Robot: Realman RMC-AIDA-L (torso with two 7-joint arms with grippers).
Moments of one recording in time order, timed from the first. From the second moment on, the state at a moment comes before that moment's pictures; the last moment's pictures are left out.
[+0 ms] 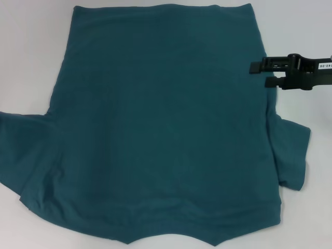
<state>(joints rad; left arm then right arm) -0.70 -1.94 0.61 0.97 2.83 1.32 -2.49 0.79 1.88 -0.62 -0.54 -2.14 -1.35 2.43</state>
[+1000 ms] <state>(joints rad) -0.92 -1.99 0.81 0.93 2.83 1.50 -2.79 0.79 1.88 -0.62 -0.54 -2.14 -1.35 2.43</state>
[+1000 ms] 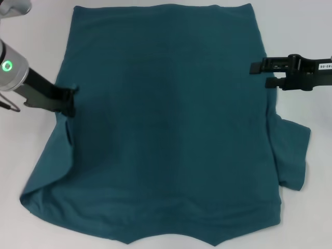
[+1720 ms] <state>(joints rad) -0.93 -2.00 0.78 0.84 2.66 1.42 -2.60 0.78 1.88 -0.63 -0.54 -2.15 -1.34 2.42</state>
